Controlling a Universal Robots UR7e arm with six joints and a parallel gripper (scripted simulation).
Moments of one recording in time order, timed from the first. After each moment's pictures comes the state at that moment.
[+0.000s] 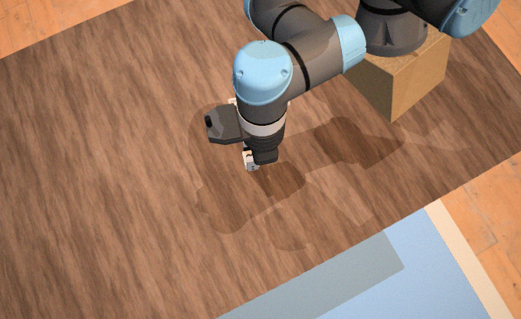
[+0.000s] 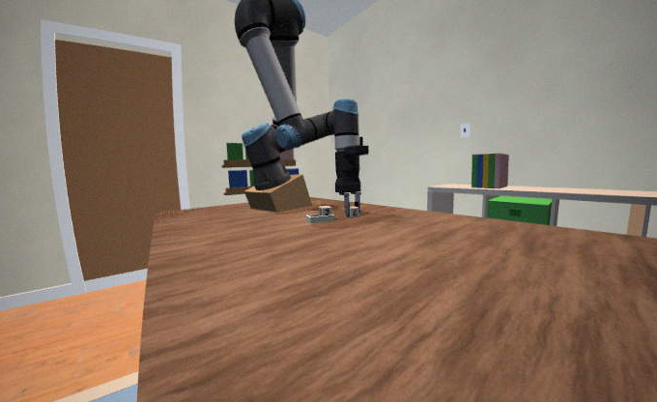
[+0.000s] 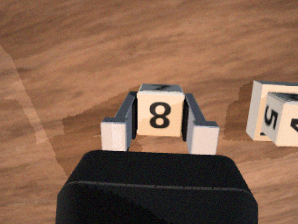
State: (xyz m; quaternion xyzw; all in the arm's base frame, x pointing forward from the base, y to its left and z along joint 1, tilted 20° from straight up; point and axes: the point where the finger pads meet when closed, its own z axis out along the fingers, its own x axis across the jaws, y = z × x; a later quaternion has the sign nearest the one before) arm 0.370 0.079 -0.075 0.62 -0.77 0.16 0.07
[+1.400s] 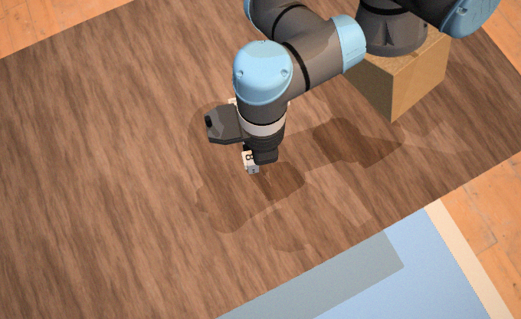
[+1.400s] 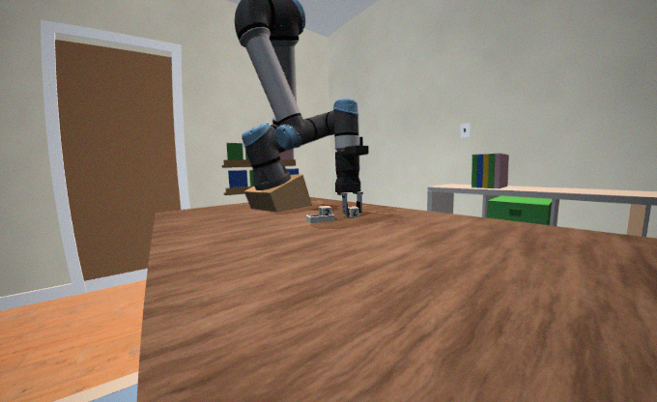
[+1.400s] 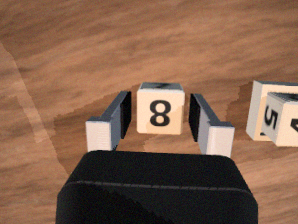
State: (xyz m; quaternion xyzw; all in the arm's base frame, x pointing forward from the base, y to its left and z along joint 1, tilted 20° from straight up) arm 0.370 0.079 -0.075 0.62 -0.77 0.16 0.07
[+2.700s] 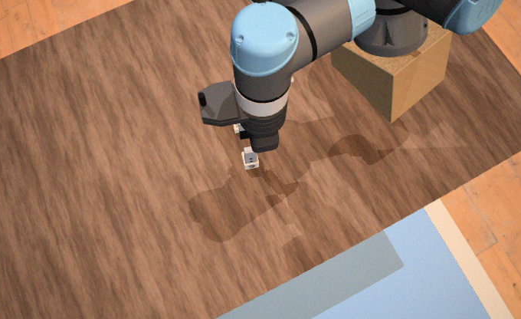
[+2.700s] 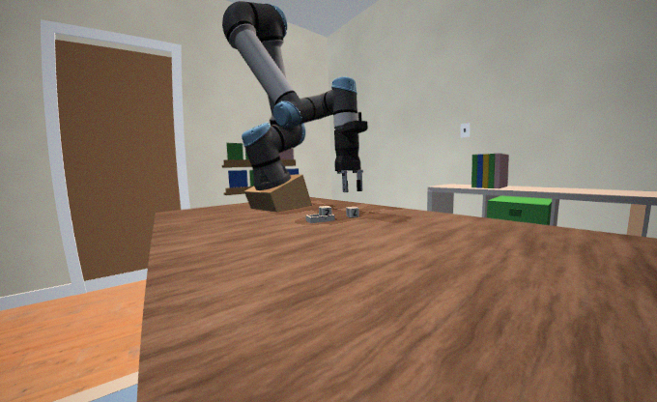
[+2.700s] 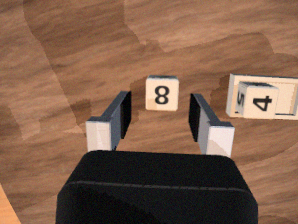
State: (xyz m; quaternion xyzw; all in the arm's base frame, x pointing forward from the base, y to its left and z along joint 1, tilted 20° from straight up) arm 0.367 0.101 -0.011 0.62 -0.77 0.16 0.06
